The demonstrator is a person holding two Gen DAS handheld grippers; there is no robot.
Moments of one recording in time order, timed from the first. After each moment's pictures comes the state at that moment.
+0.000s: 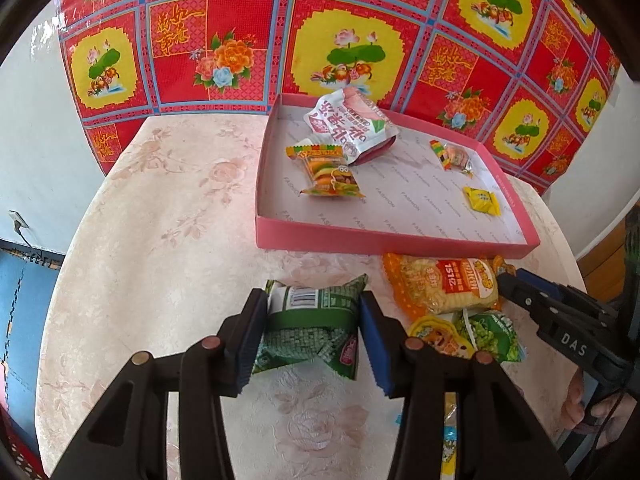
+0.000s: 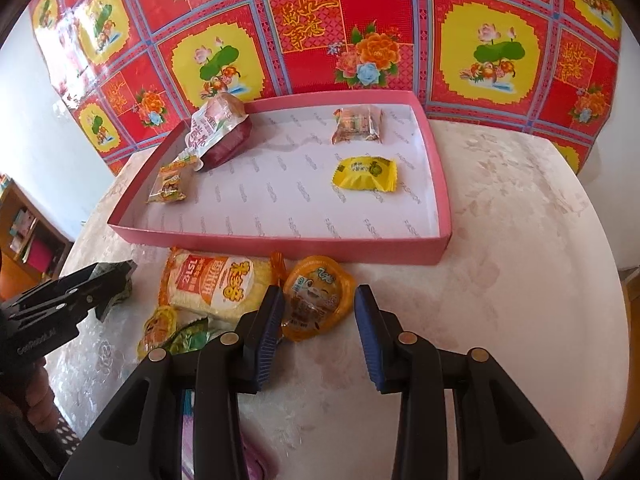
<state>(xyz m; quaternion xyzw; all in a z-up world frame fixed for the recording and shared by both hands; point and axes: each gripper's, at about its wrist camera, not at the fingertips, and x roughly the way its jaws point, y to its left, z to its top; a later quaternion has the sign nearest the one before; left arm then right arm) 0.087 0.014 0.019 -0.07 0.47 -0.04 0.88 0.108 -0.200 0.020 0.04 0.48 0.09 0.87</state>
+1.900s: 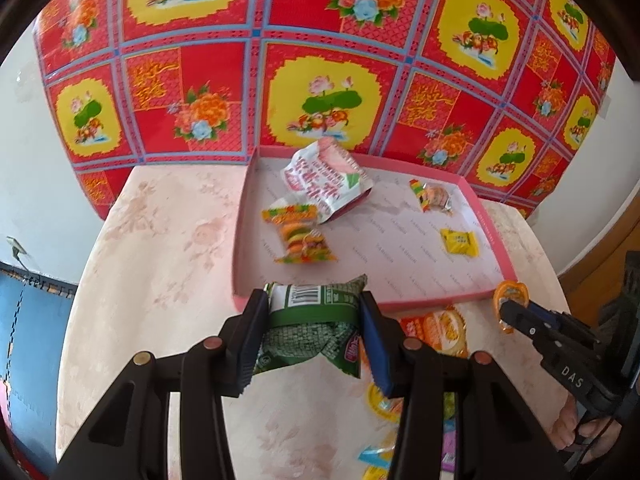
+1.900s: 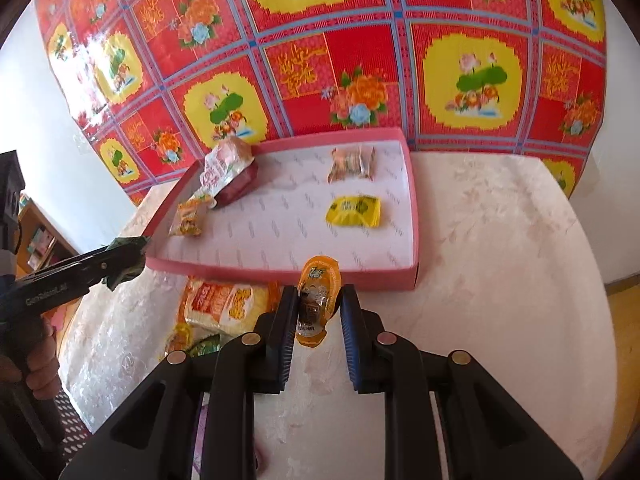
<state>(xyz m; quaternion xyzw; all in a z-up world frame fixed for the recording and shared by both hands) 0.108 0.000 0.051 -0.06 0.44 -0.06 0.90 0.100 -0.224 0.044 0.08 0.44 0.12 0.89</state>
